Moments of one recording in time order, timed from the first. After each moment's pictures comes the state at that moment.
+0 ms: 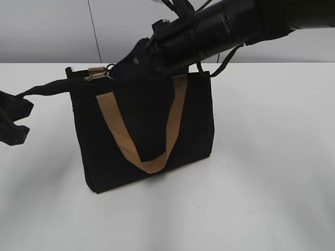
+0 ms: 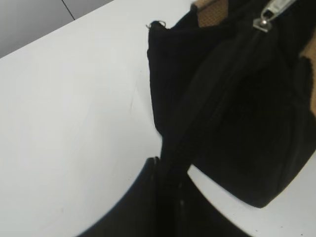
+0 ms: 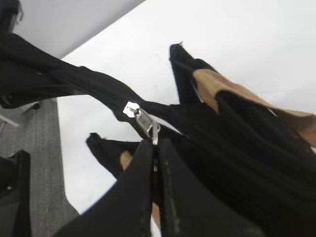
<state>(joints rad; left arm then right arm) -0.48 1.09 -0.59 0.40 0.31 -0.12 0.44 1.90 -1.36 1.33 0.79 -1.28</state>
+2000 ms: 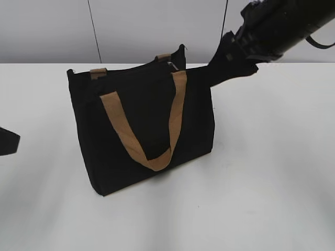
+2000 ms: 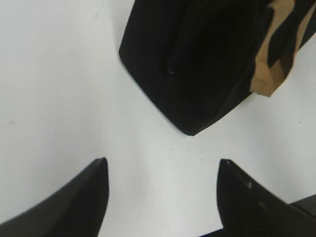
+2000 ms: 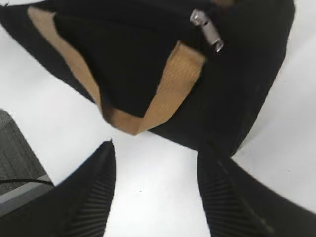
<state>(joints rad) -0.48 0.91 -0.65 -0.02 0.72 -0.12 0.30 1.59 -1.27 0.63 0.91 -0.78</state>
